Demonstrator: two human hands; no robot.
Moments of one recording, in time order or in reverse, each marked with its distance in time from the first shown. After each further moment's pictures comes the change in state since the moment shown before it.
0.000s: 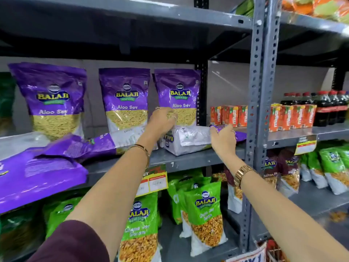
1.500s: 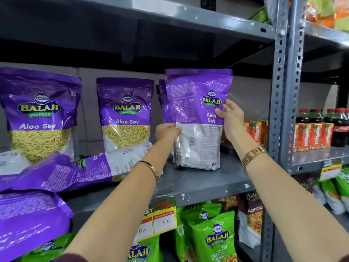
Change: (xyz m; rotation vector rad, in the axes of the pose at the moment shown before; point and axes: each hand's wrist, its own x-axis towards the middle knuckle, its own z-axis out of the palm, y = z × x) left_hand 0.078 -0.036 0.046 -0.764 0.205 -0.520; right_hand 0.107 -0.060 0.025 0.968 -0.213 -0.117
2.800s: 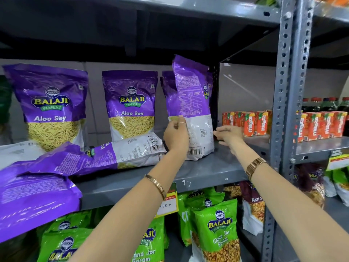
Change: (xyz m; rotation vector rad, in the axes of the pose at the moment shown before) left_hand -0.062 -0.015 0.008 0.060 0.176 0.191; right_hand -0.021 0.060 -0.042 -0.518 0.053 0.289
